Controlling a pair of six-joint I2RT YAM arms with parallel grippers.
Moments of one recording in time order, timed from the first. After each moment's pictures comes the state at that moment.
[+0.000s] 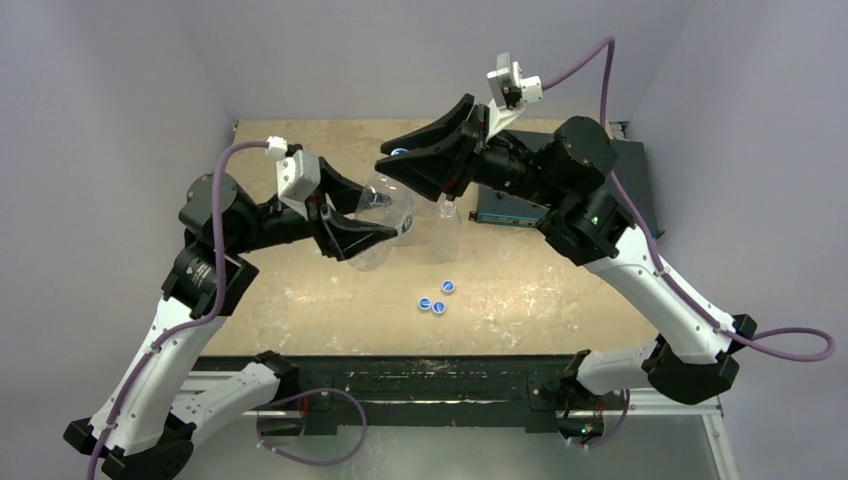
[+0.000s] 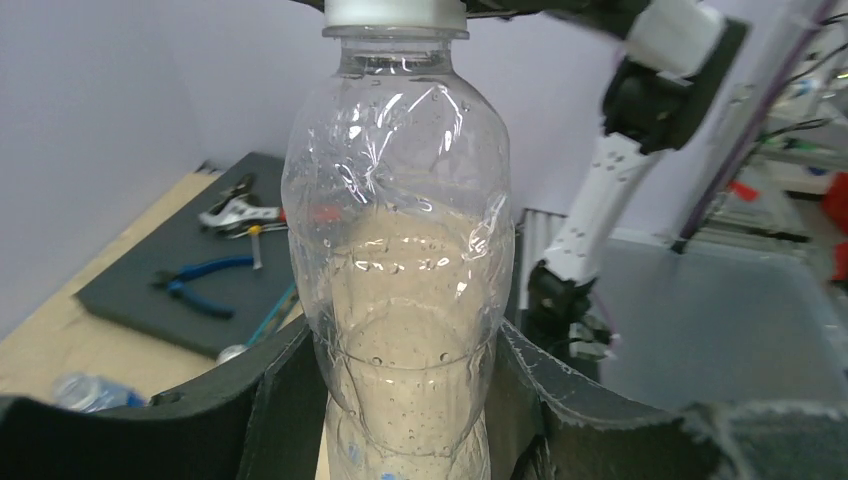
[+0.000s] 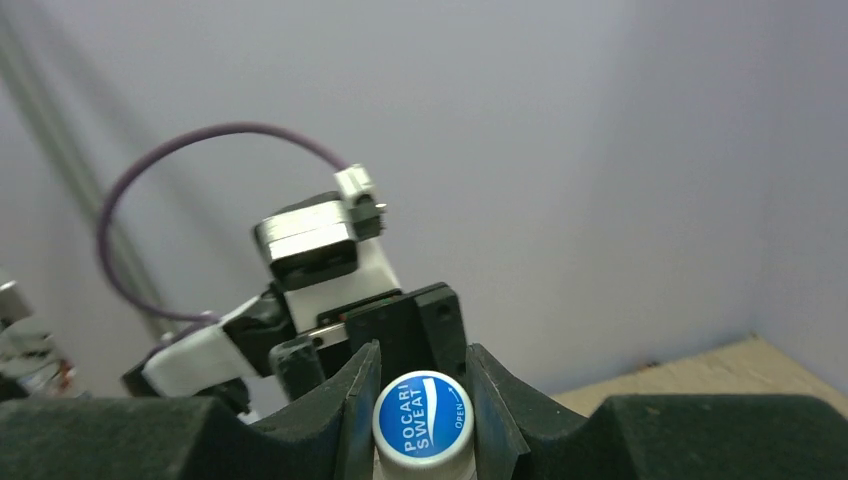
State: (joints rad) left arm -0.52 0.90 1.29 -0.28 0.75 -0.13; right arm 0.90 1.33 1.73 -0.06 -0.35 0.39
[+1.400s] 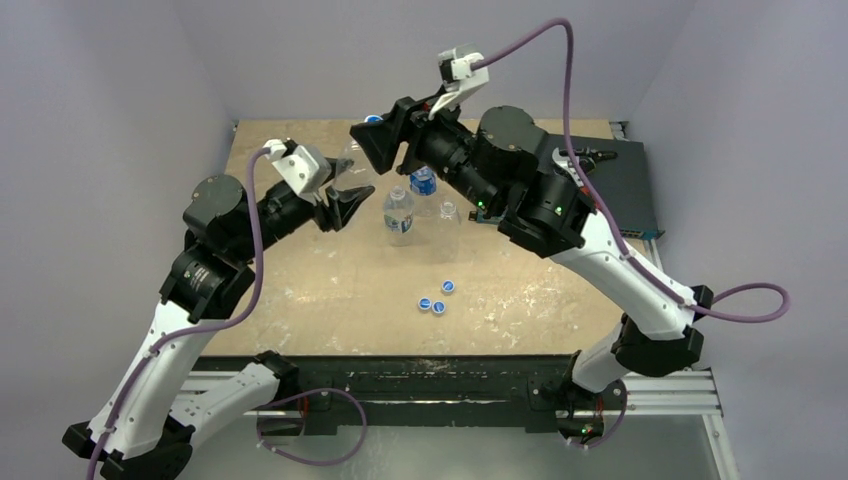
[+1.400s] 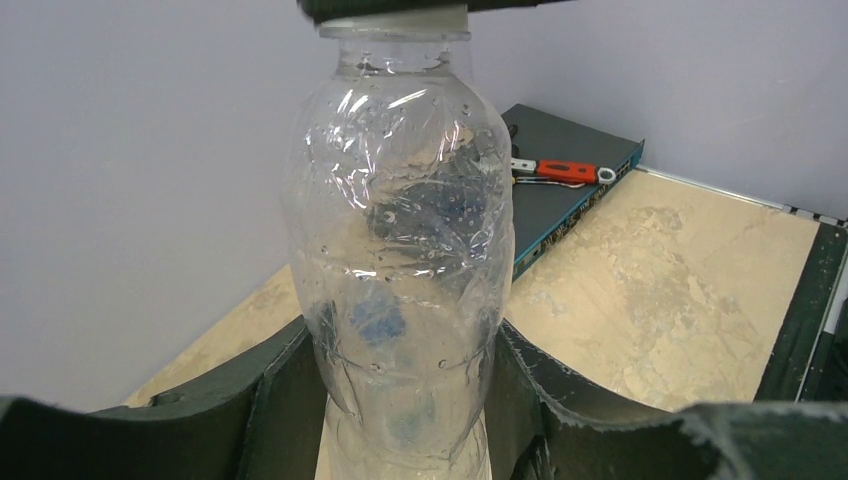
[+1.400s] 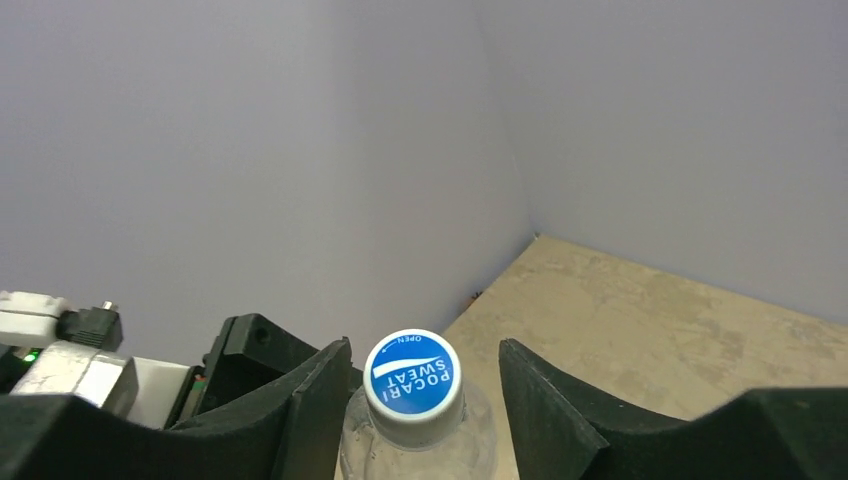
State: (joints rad) left arm -0.52 0.88 1.28 -0.34 0.33 0.16; right arm 1.07 1.53 2.04 -0.35 0.28 0.32
